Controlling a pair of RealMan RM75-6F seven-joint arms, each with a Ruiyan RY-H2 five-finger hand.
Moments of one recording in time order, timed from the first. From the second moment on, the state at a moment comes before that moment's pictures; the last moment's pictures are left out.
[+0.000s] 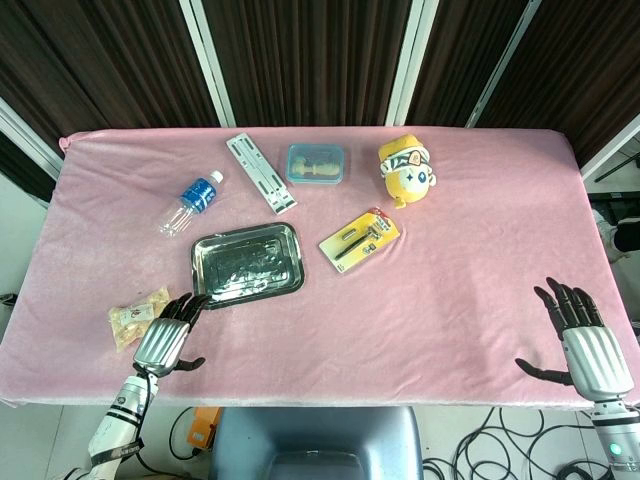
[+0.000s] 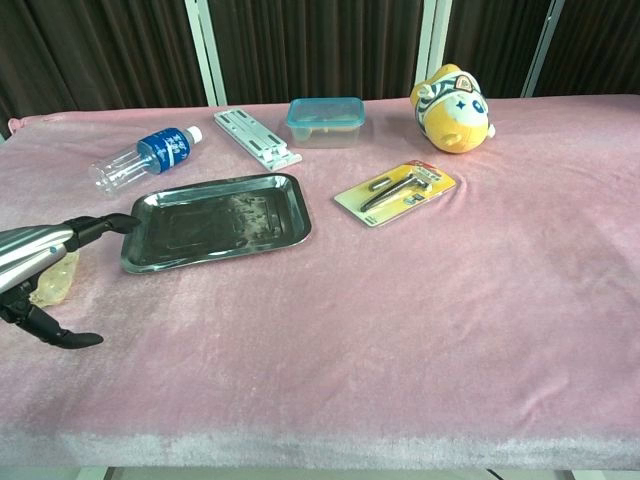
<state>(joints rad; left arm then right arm) -0.39 -1.50 -0.06 -1.55 1.33 1.12 0.27 0.09 -1.07 0.01 -1.64 -1.57 1.46 0.02</state>
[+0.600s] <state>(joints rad) -0.39 -1.48 -0.06 -1.53 1.30 1.14 0.31 0.09 -1.07 0.01 -1.64 -1.56 1.43 -0.01</state>
